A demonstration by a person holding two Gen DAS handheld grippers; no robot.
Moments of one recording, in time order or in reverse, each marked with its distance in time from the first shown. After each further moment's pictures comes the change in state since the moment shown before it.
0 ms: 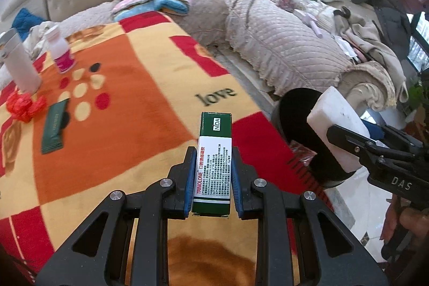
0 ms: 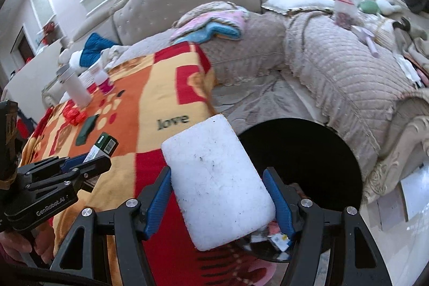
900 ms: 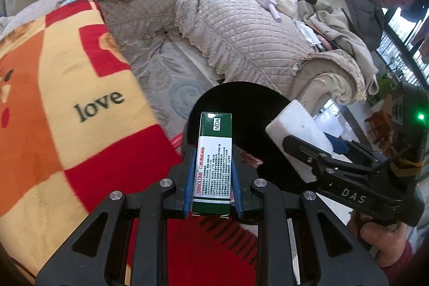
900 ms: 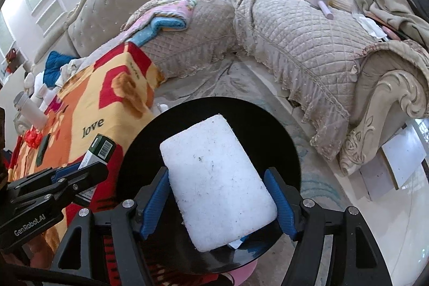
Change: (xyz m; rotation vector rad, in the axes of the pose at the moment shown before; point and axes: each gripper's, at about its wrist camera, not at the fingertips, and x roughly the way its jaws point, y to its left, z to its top) left arm 0.069 -0.083 0.028 0.023 0.082 -0.239; right arm 0.020 -0.092 -0.009 0.167 0.052 -0.130
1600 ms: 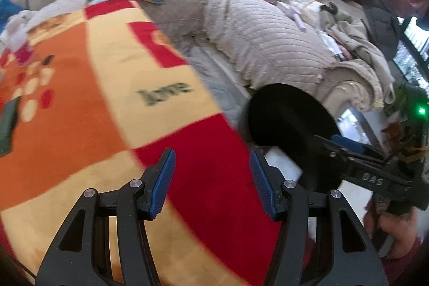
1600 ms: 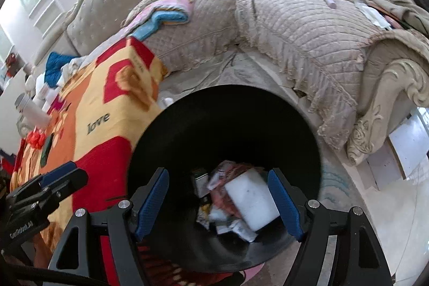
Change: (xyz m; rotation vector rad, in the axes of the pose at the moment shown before) left arm -0.037 0.049 -0.022 -0.049 -0.046 0.139; right arm 0.007 0.029 -0.006 0.000 0.048 0.047
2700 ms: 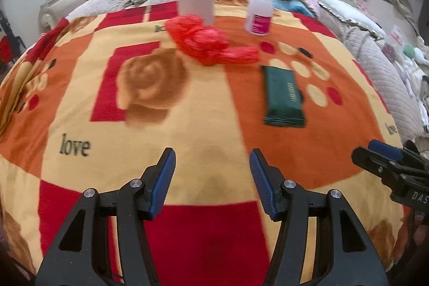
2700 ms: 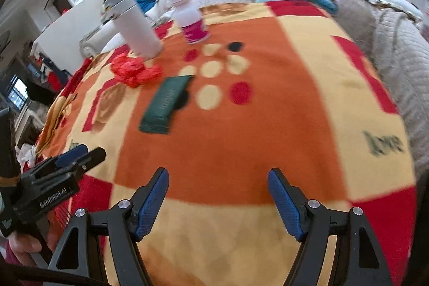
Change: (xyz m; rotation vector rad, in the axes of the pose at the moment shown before) left arm -0.113 0.286 -0.074 -0.365 -0.062 0.432; right arm 0.084 0.321 -0.015 -0.402 0.148 0.296
